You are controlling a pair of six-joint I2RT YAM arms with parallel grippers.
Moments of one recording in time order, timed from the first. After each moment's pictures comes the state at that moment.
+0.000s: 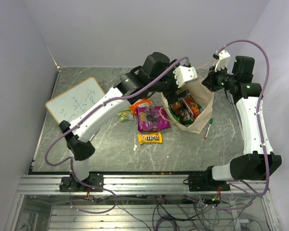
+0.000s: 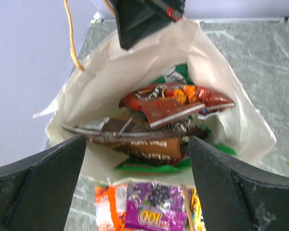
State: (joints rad) left arm -0.96 1.89 2.25 -0.72 0.21 0.43; right arm -0.04 1.37 1.54 -0.74 -0.49 -0.25
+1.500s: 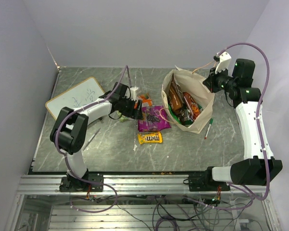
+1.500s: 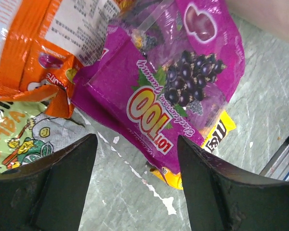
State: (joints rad) left arm -0.47 1.79 1.17 -0.27 0.48 -0.13; right arm -0.04 1.32 1.46 -0.64 -0.46 -0.26
